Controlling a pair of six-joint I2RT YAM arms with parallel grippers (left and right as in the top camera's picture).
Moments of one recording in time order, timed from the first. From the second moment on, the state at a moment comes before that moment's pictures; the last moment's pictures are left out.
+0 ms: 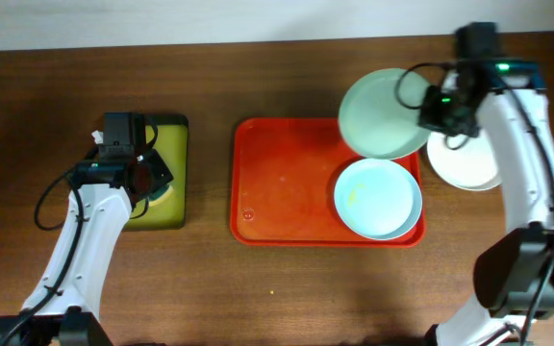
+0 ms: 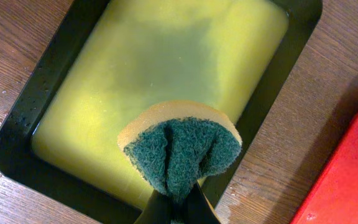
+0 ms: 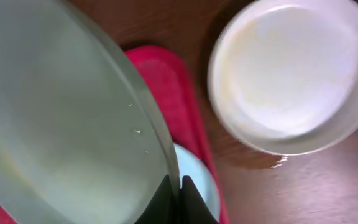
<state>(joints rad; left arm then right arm) -0.01 1.51 1.11 -0.75 -0.15 -0.51 -0.11 1.84 1.76 -1.17 -0.04 0.26</state>
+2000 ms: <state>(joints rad) -0.01 1.51 1.11 -0.74 -0.15 -0.51 -0.04 1.68 1.00 -0.97 -0.04 0.49</state>
